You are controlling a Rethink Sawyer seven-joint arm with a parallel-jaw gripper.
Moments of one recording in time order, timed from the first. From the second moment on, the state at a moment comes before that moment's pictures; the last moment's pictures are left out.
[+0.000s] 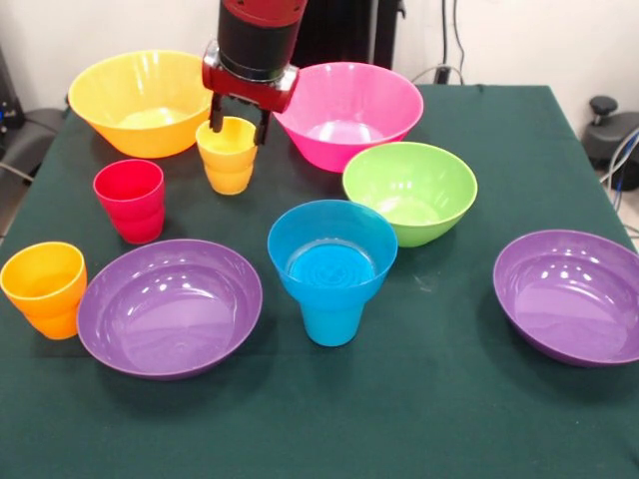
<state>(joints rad) -0.47 -0.60 0.17 1.69 -0.65 0.67 2.15</state>
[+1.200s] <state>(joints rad) -0.49 -0.56 0.16 1.76 -0.62 0.59 2.15</state>
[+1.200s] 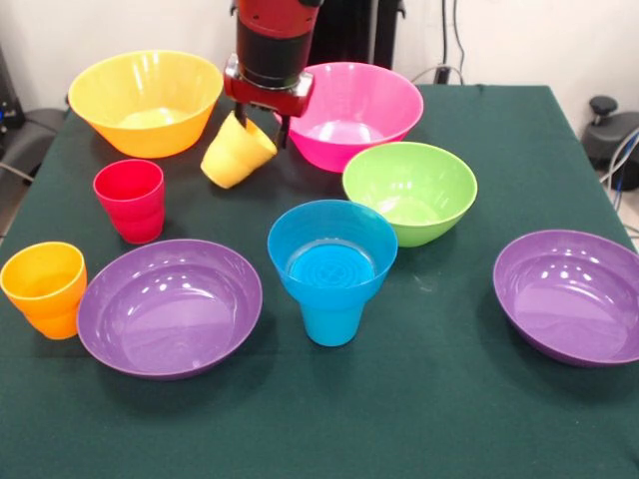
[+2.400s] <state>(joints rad) -0.53 -0.63 0.19 1.75 -0.72 0.66 2.15</state>
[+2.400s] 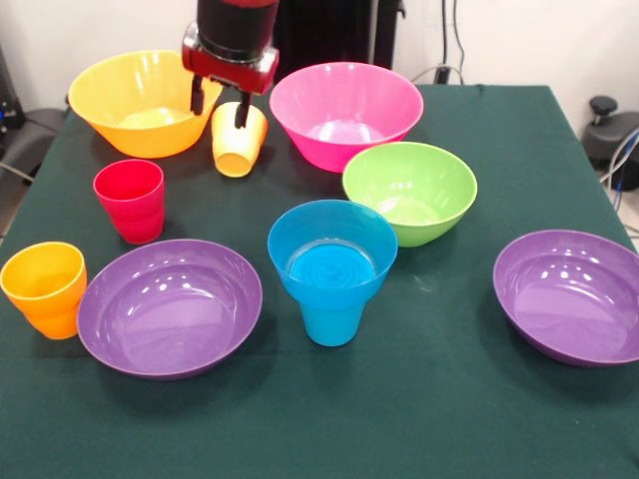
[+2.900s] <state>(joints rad) -0.54 -0.58 0.21 1.70 -0.73 0.63 2.15</state>
